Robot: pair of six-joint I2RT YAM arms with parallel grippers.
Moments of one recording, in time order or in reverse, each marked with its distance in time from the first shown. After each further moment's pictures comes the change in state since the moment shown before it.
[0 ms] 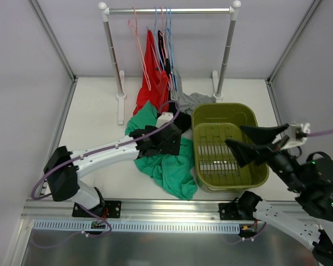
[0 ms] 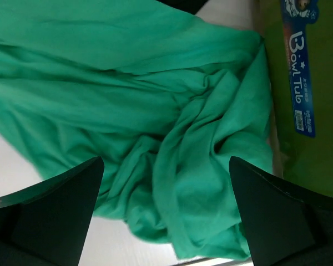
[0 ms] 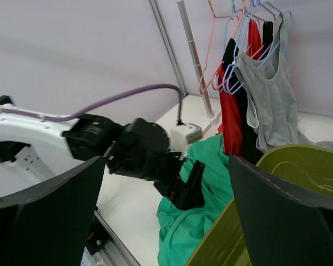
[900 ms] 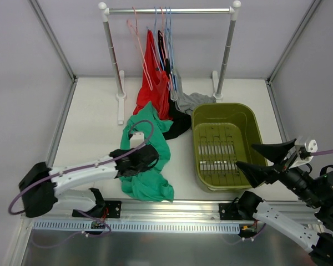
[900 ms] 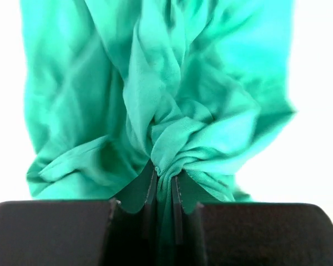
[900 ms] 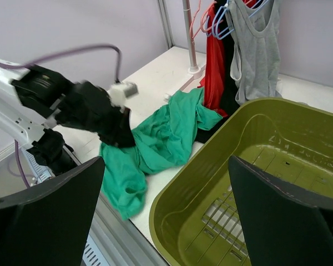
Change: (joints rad) left arm -0.011 -0.192 -0.434 0.042 -0.063 -0.278; right arm 0.000 -0.166 0.080 -0.391 -0.065 -0.114
